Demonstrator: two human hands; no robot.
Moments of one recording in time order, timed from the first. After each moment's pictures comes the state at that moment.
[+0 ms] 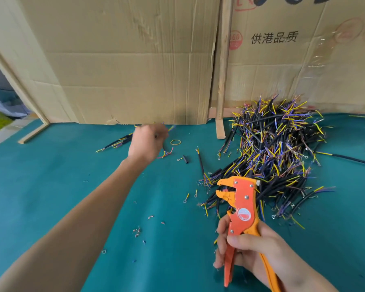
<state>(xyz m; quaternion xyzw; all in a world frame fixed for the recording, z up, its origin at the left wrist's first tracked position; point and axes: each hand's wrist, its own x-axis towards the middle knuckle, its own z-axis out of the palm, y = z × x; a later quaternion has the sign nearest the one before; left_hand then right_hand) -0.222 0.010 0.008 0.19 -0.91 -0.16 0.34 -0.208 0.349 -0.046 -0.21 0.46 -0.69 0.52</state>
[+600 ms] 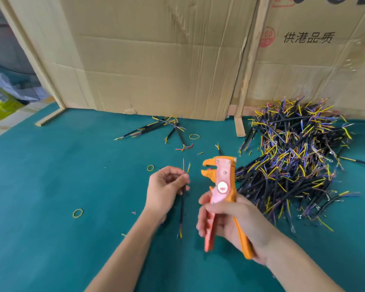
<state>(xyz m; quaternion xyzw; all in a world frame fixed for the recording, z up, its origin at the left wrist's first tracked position) -0.123 0.079 -0.066 0.26 -0.64 -0.66 0.29 -0.181 0.265 -0.029 -0.20 0.48 -0.69 0.50</state>
